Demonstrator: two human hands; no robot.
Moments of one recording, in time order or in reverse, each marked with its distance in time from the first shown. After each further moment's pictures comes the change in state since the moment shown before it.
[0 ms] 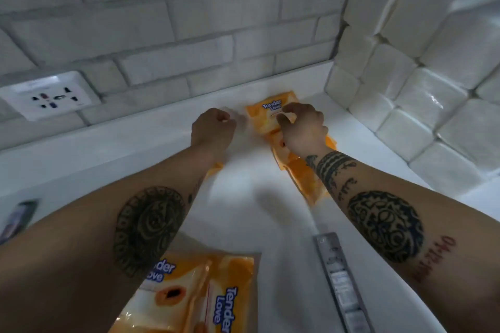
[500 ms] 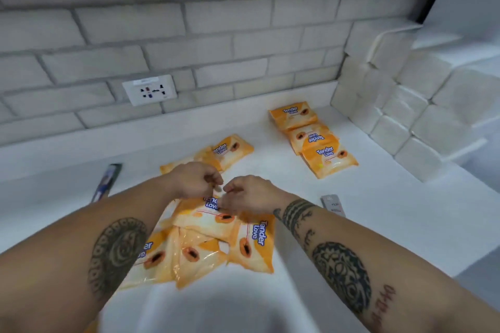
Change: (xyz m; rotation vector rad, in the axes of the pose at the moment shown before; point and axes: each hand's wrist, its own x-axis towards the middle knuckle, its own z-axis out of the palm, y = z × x) left_hand -0.143 -0.103 -0.149 0.491 -0.585 0.138; right_hand -0.224 -0.088 0.034 -0.130 -0.781 -0.253
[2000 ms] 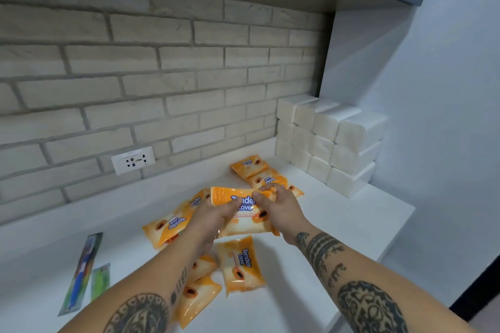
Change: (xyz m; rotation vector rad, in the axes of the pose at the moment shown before) left_hand -0.109 0.094 0.015 -1.226 0.115 0.301; right_hand -0.151 -0.048 -0.029 0.823 0.803 0.028
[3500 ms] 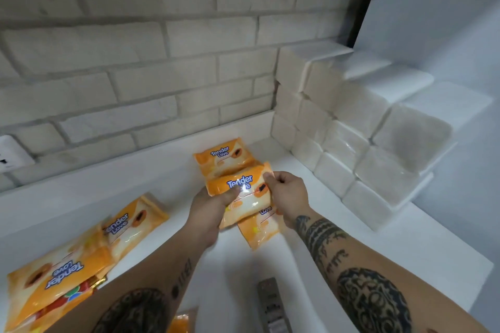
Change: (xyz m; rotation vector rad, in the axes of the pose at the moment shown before) left_hand 0.285 -0.100 0.098 -0.202 0.256 -0.249; right_hand 0.296 0.131 -0.098 -0.096 0.128 0.242
